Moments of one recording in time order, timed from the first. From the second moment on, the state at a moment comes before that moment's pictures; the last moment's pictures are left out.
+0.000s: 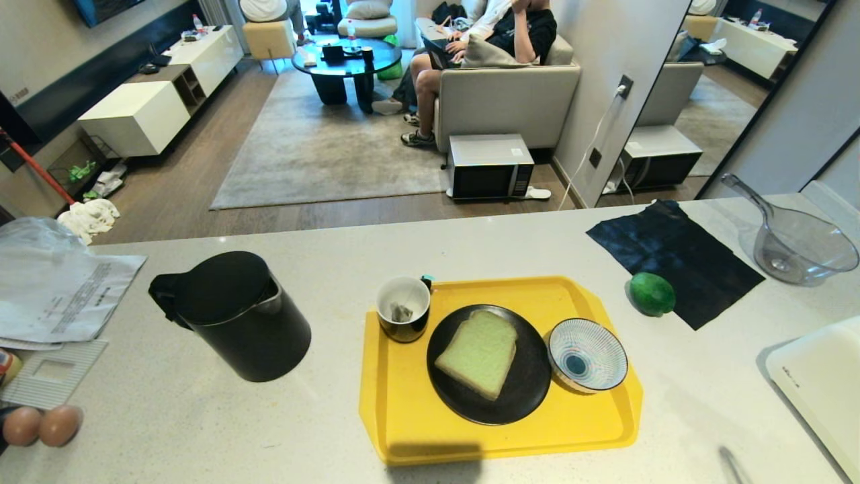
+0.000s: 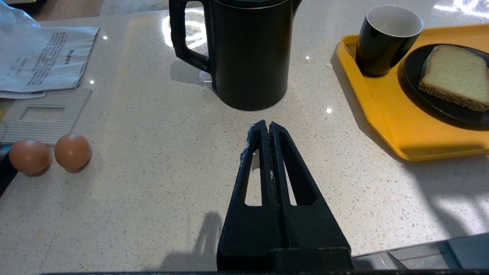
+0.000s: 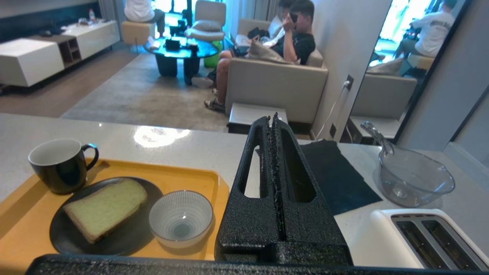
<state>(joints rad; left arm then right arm) 0.00 0.00 0.00 -0.04 -0.02 0.02 0.08 0.26 -0.04 -0.68 0.00 -0.08</state>
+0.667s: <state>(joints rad) 0.00 0.00 0.00 -0.04 -0.02 0.02 0.16 0.27 0.00 -0.68 -0.08 -0.10</state>
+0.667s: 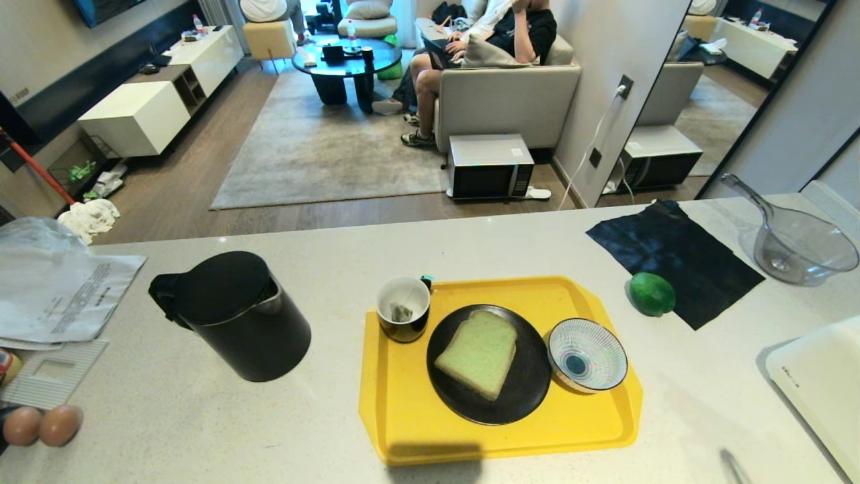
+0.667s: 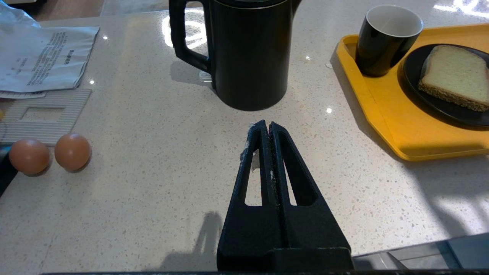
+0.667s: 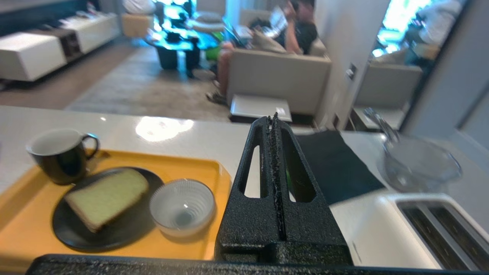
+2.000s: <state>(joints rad) 0.00 0.00 0.00 -0.04 -0.02 0.02 0.01 0.01 0.00 -0.29 0.04 -0.07</state>
